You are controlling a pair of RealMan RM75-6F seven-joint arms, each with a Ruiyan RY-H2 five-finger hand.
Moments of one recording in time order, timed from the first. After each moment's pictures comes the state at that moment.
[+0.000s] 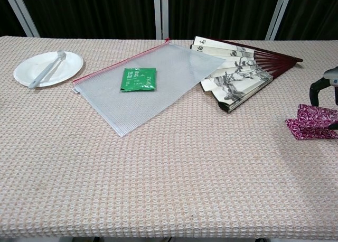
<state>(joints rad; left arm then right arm) -0.11 -1.17 -0.02 -1.49 1.48 1.41 0.00 0.67 -1.21 -0.05 -1.79 -0.80 1.02 -0.73</state>
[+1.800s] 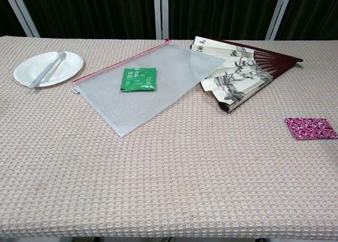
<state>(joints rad) -0.10 -1.18 -0.03 -1.47 1.51 1.48 0.00 0.27 -1.17 -0.09 -1.56 -1.27 1.64 -0.28</state>
